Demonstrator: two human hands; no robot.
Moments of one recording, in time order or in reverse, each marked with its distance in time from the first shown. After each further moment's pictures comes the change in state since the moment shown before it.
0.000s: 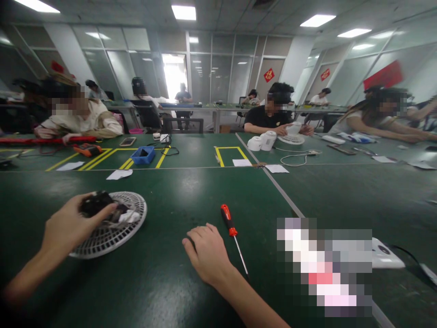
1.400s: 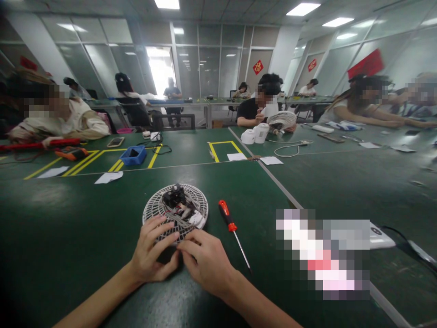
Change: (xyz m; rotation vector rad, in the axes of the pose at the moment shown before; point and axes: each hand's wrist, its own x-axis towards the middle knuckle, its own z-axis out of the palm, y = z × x) left_hand -0.090 0.105 0.087 -0.518 0.336 1.115; right_hand -0.012 -0.006 0.001 0.274 0.234 -0.242
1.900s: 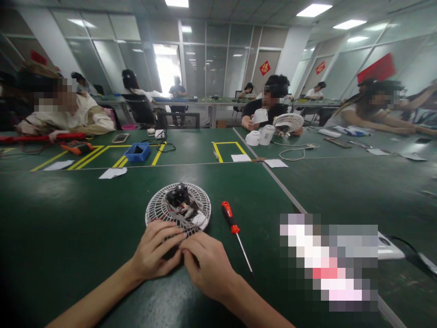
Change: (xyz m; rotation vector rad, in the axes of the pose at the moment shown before) left_hand 0.004 -0.001 0.004 -0.080 -0.018 0.024; right_hand 0.000 -0.002 0.001 0.037 0.031 -0.019
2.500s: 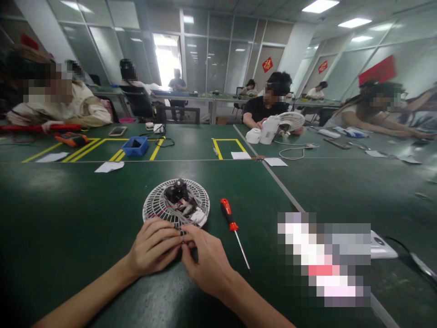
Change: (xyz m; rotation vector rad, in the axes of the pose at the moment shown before) left_hand -0.002 -0.001 -0.001 -0.034 0.011 0.051; right_hand -0.005 0.004 0.005 0.015 0.041 0.101
